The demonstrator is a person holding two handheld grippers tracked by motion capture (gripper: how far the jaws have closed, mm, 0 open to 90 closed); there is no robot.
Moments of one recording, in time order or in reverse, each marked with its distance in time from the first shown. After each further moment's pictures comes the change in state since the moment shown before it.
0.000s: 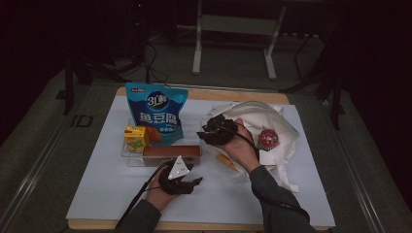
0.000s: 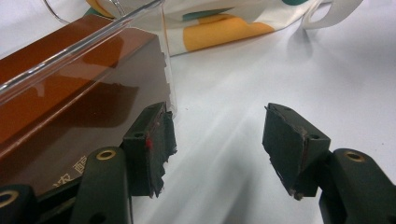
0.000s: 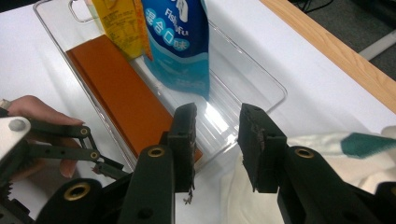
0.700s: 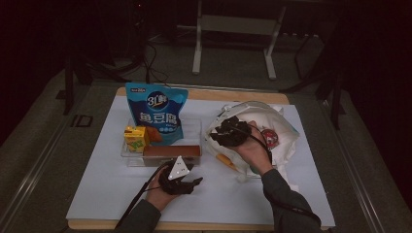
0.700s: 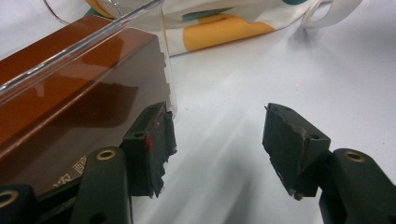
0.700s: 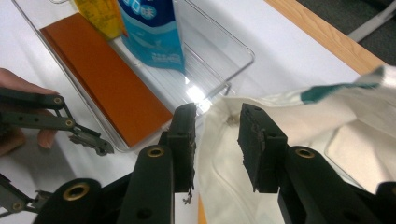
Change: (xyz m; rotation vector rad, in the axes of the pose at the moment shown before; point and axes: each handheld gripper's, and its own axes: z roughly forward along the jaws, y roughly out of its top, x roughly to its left) left arm 0.000 0.000 0.000 0.003 0.001 0.006; right arm -0.020 -0.025 -0.017 0.025 -0.032 0.048
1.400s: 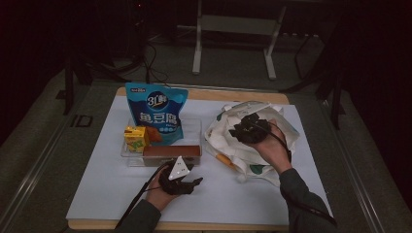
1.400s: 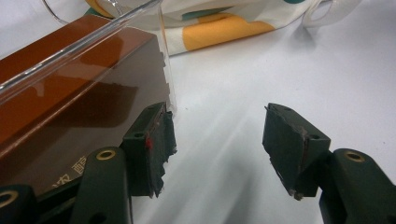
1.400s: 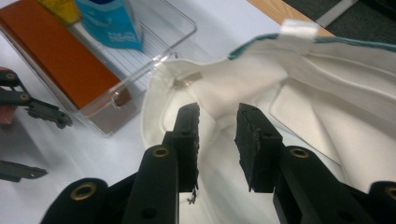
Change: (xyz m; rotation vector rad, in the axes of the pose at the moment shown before) left arm 0.000 0.000 0.000 0.003 0.003 0.003; right arm -0.036 -0.021 -0.031 0.027 -0.072 0.048
